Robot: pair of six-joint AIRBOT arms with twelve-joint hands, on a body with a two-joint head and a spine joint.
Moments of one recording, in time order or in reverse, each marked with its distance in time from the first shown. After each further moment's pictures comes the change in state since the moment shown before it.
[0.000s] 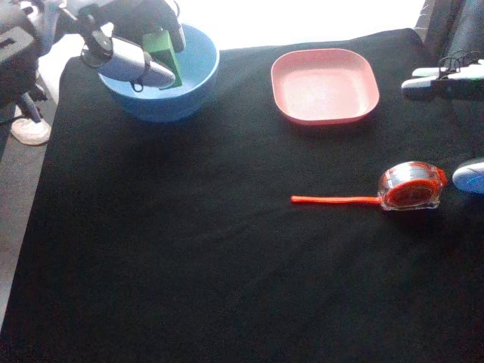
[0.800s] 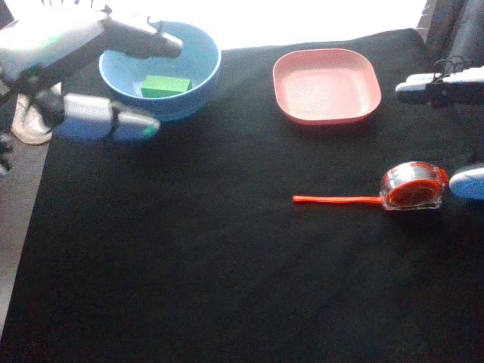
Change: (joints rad) left arm 0.251 0.272 -0.337 -0.049 -0.402 0.000; right arm 0.000 -0.007 0.001 -0.020 0.004 0.012
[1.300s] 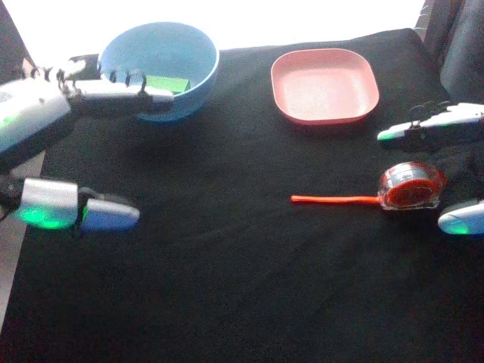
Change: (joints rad) left arm 0.276 0.103 -0.158 -0.035 -0.225 -0.046; right arm 0.000 -0.036 0.014 -0.092 -0.085 0.005
